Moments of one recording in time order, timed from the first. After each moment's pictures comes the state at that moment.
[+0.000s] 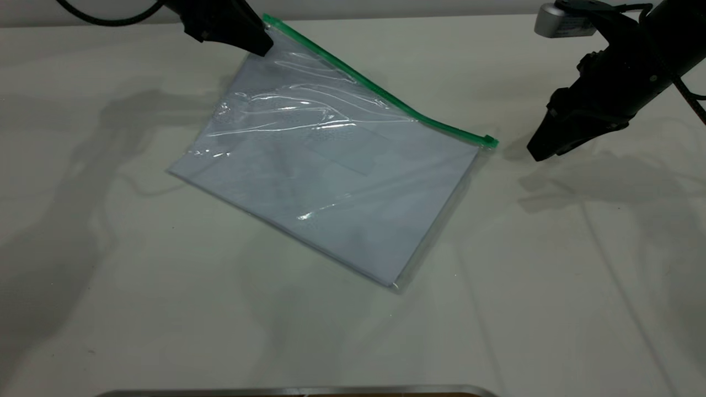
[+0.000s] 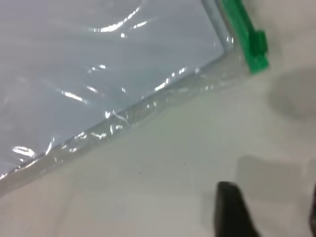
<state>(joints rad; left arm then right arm) -0.09 2.63 -2.09 -0.89 0.98 1.70 0.04 2.30 -1.21 0.90 0.51 -1.25</state>
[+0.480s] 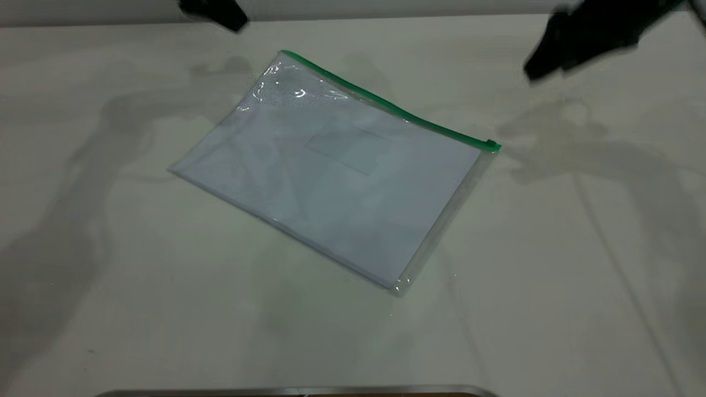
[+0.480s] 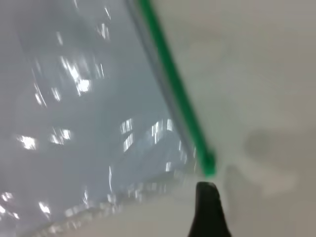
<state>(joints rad) -0.10 2.51 -2.09 -0.61 0.81 1.22 0.04 2.14 -1.30 0.90 0.54 -1.23</state>
